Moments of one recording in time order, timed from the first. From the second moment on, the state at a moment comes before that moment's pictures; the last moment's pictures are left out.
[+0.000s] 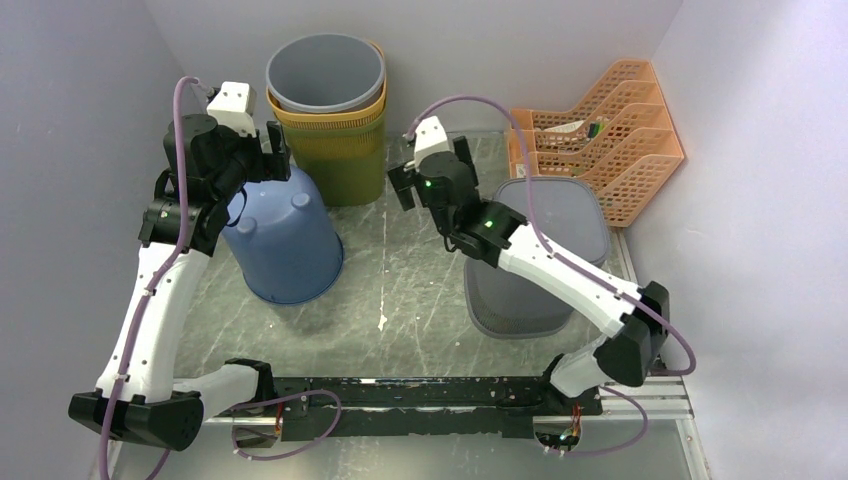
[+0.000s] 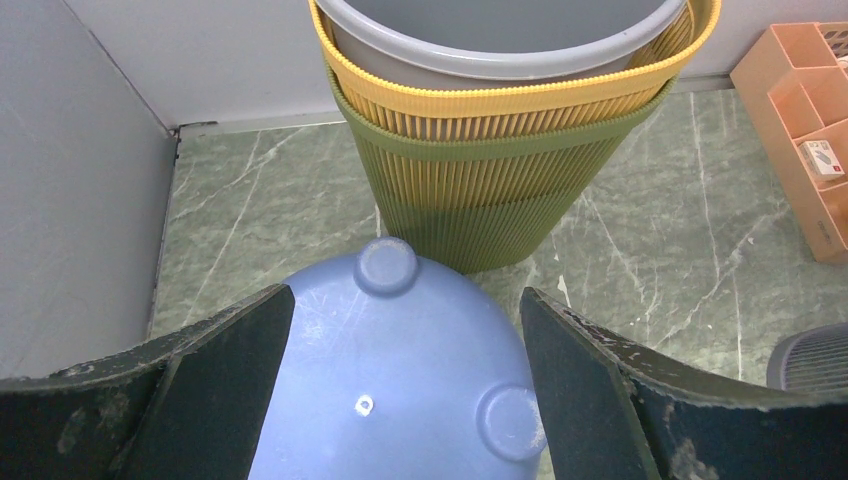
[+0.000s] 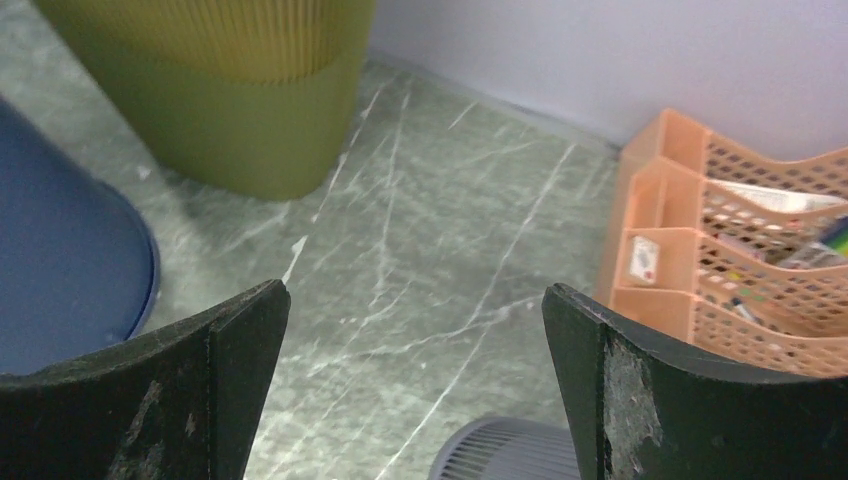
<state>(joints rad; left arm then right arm) -0.17 1.13 1.43 -0.55 -0.05 -0.01 0.88 1.45 1.43 -0.26 0.65 -0.07</state>
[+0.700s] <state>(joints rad) -0.17 1.13 1.39 -0.55 -0.07 0.00 0.83 1.47 1.05 -0.18 0.60 0.25</state>
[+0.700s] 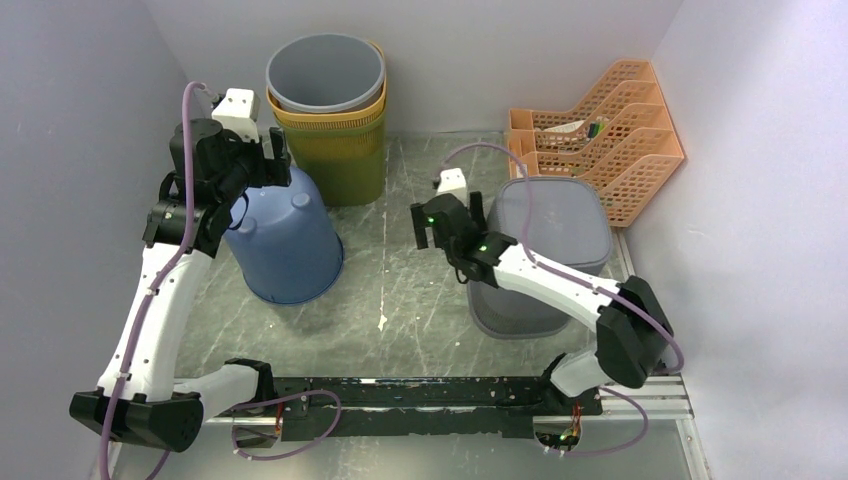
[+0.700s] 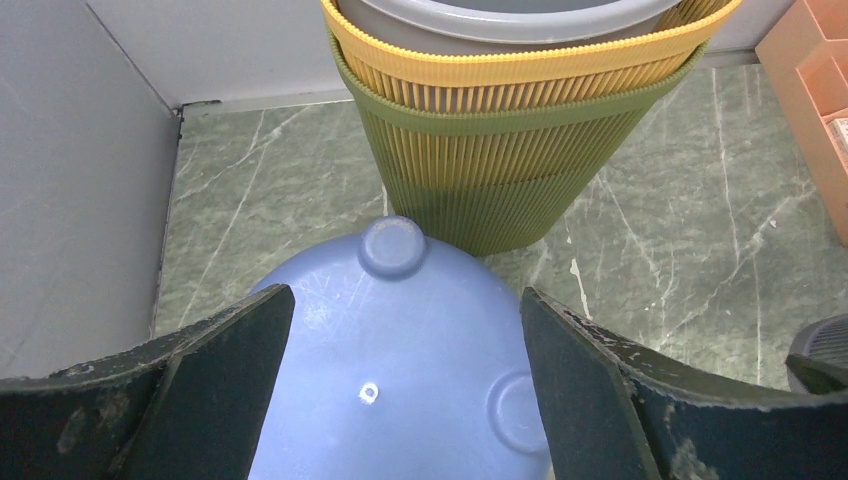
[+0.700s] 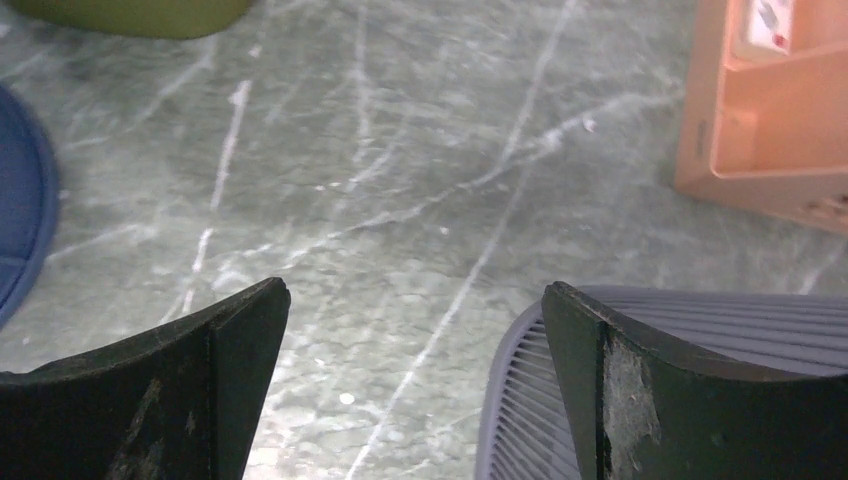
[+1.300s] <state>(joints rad) -0.17 1.13 1.38 -0.55 -0.06 -0.01 0.34 1.32 0.86 -0.12 0.45 0.24</state>
